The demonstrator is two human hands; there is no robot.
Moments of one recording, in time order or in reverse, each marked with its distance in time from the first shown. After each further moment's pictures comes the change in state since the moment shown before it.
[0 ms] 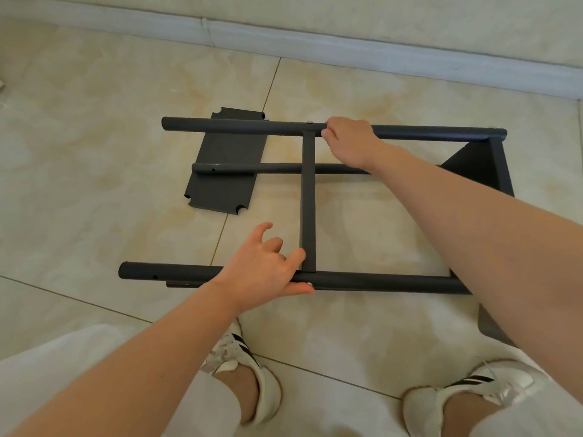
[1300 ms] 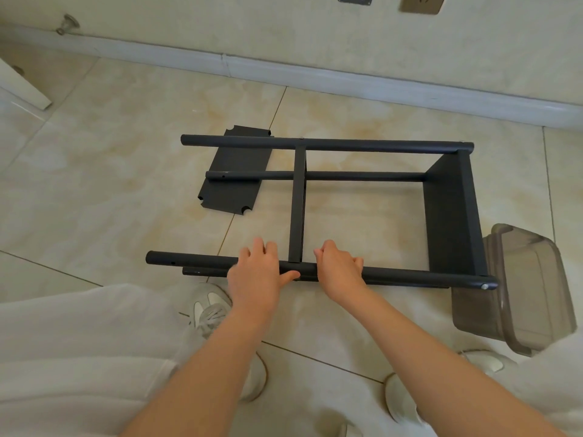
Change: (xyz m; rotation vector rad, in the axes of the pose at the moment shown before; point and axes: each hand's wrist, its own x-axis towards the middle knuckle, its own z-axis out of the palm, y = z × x) left_hand -0.015 0.076 -0.025 -0.163 -0.204 -0.923; right_hand -0.214 -0.040 0.089 0.070 -0.183 0.290
